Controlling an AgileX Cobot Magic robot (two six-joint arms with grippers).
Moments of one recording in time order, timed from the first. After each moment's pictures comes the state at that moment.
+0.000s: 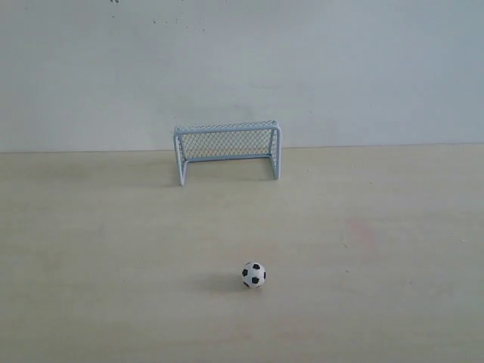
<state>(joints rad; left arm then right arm) 0.00 0.00 0.00 -0.02 0.31 0.03 -0.01 0.85 -0.70 0.49 0.07 -0.48</state>
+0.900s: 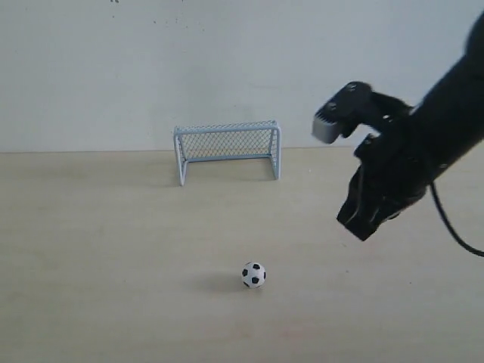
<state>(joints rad) 0.00 0.00 0.00 -0.02 0.31 0.03 0.35 1.60 -1.18 0.34 0.91 -0.86</state>
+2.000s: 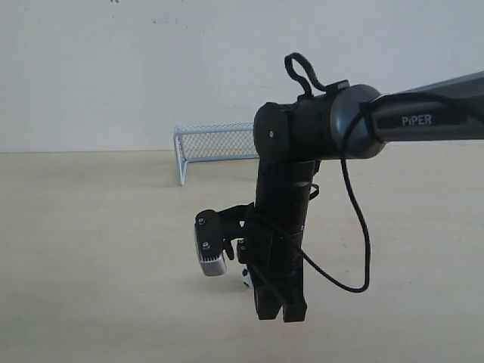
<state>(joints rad) 0.00 0.00 0.00 -0.02 0.31 0.03 0.63 2.11 -1.53 0.25 1.17 -1.26</state>
